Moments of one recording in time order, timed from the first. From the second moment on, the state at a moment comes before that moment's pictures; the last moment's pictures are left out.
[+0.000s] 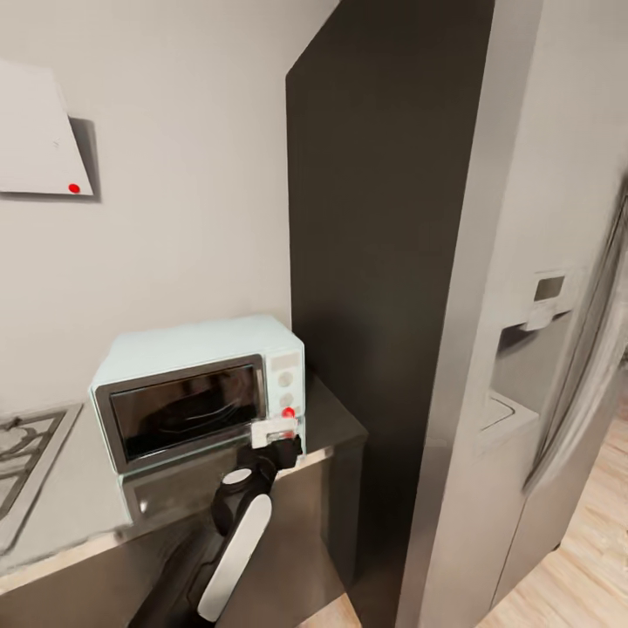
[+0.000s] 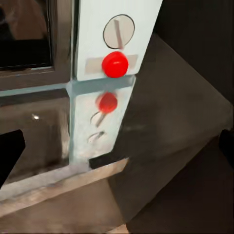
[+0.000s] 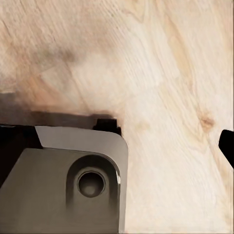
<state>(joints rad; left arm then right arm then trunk) -0.38 -0.13 -0.43 -1.48 0.49 0.58 0.64 -0.18 -0.09 -0.28 0.03 0.32 -0.10 0.08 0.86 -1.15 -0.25</state>
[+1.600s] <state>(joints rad) -0.21 0.03 -0.98 -0.01 1.44 -0.02 0.09 -0.18 -0.12 -0.28 0.03 0.39 -0.09 0.06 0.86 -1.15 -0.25</state>
